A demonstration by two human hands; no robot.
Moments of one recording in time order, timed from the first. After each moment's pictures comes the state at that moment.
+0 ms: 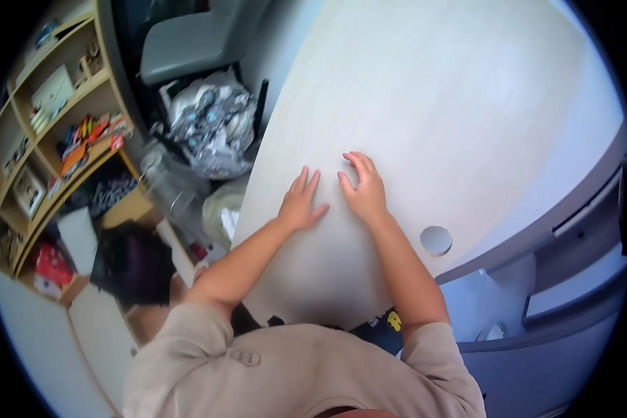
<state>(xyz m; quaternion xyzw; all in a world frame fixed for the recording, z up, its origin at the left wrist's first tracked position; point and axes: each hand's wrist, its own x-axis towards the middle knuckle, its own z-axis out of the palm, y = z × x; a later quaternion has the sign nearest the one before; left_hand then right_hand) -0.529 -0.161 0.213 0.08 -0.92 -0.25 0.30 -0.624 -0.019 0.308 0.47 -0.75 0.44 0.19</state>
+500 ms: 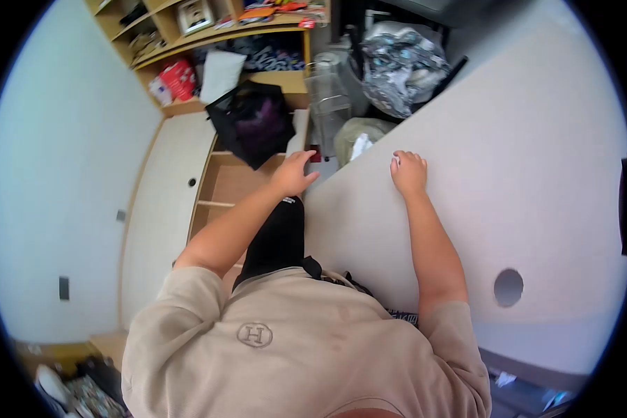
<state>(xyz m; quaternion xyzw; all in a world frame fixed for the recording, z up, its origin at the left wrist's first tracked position) -0.241 -0.139 0.157 0.48 -0.82 -0.21 0.23 -0.560 -0.123 0.157 0.69 -0.69 0.21 0.07</state>
